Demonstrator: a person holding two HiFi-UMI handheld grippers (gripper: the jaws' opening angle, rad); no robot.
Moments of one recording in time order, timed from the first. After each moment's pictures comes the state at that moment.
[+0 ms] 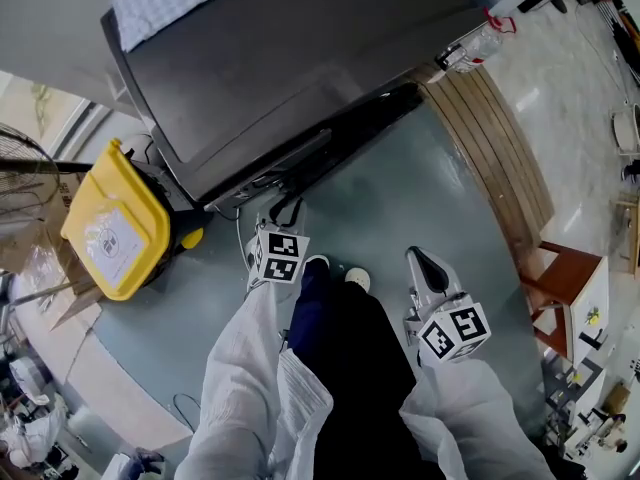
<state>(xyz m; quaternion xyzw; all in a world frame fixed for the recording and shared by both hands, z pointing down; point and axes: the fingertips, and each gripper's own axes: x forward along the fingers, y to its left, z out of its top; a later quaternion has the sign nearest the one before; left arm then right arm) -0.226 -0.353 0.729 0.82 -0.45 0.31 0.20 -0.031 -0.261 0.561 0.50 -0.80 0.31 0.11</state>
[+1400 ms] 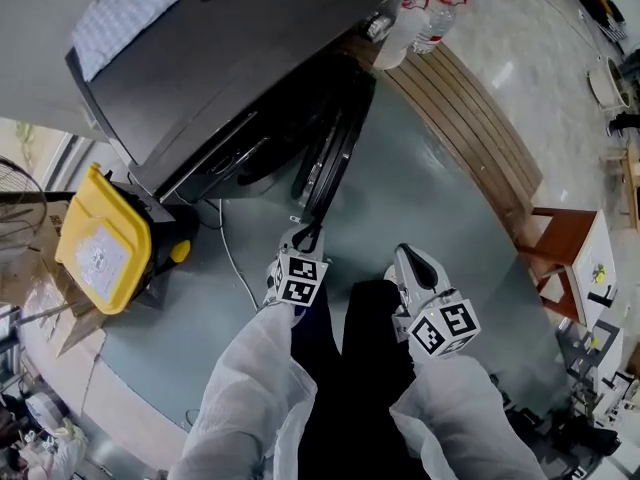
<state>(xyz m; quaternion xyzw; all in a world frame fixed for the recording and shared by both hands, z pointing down) -0.096 -0.228 0.734 0.85 -0.35 0.32 0.23 0.033 -0.185 0.551 0.56 -0.76 0.31 0.05</state>
